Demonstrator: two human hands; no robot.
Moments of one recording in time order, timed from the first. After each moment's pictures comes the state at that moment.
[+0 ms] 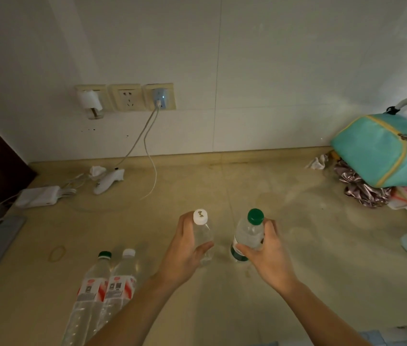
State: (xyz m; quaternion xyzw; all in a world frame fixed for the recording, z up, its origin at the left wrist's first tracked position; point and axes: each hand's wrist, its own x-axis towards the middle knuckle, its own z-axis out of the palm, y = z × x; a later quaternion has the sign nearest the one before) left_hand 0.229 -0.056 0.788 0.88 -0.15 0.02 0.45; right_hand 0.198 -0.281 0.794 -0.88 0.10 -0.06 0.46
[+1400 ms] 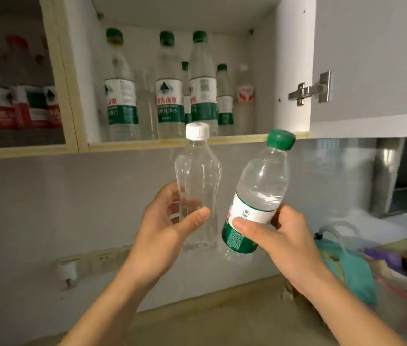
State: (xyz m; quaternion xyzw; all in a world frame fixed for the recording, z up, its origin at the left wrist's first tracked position) left_hand 0.263 -0.104 1.182 0.68 -0.34 0.17 0.63; right_hand 0.201 -0.311 1.163 -0.72 -0.09 -0.32 0.61
